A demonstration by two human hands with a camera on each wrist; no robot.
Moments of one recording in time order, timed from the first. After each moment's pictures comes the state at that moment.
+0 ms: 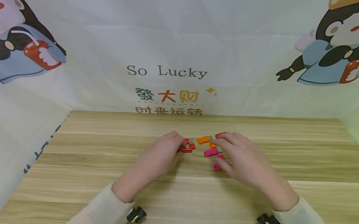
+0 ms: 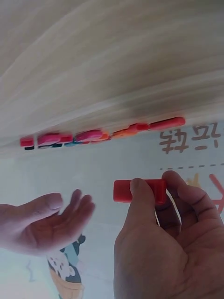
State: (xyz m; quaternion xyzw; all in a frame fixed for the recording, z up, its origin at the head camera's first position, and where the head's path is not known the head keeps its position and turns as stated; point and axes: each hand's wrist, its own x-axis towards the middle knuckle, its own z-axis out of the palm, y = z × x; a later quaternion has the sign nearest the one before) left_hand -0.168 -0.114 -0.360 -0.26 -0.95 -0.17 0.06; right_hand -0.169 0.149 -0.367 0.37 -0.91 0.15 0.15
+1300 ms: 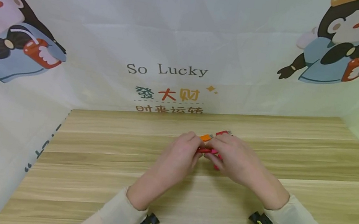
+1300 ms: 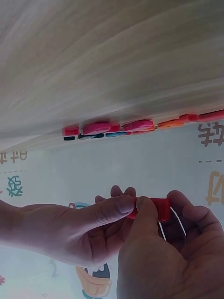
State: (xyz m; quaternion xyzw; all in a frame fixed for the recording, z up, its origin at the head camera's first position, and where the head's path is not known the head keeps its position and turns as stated) left_hand -0.154 -0.077 -0.360 -0.33 -0.91 -0.21 0.16; right_hand -0.170 0.126 -0.366 0.41 -0.87 0.20 0.19
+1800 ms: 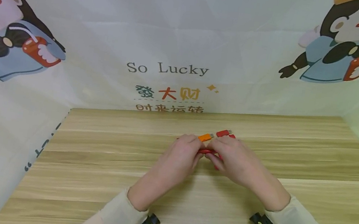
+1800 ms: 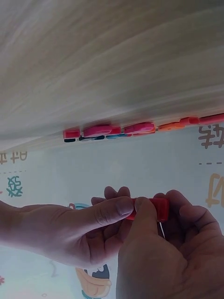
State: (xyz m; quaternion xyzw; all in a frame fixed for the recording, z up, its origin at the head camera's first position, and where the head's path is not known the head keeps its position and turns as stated) left_hand -0.152 -0.076 -0.363 -0.32 -0.91 -0.20 0.16; right_hand -0.168 0.125 -0.367 0.40 -0.87 0.21 0.16
